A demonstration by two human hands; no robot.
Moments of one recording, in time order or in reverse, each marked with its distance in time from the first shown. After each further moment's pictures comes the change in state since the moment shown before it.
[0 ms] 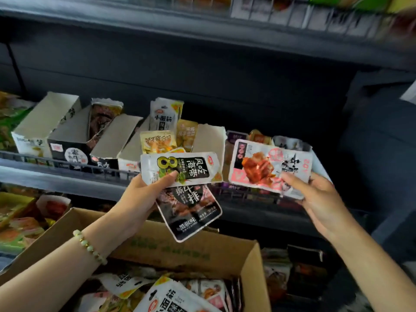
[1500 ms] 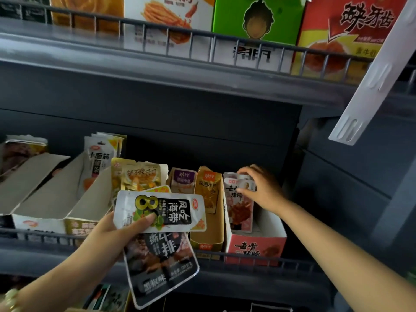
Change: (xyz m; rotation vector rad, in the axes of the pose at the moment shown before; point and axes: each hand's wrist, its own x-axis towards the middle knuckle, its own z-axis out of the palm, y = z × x) left_hand 0.038 0.004 0.120 0.090 -0.089 -0.067; right_hand 0.217 0.028 -0.098 -1.129 -0.138 -0.572
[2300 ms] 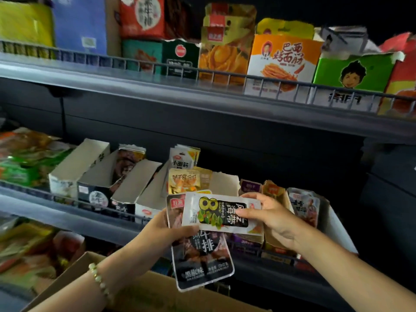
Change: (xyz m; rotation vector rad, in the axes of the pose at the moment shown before) left_hand -0.042 0.013 -0.113 0.076 -0.052 0.029; right_hand -0.038 -0.236 0.000 1.150 -0.344 0.487
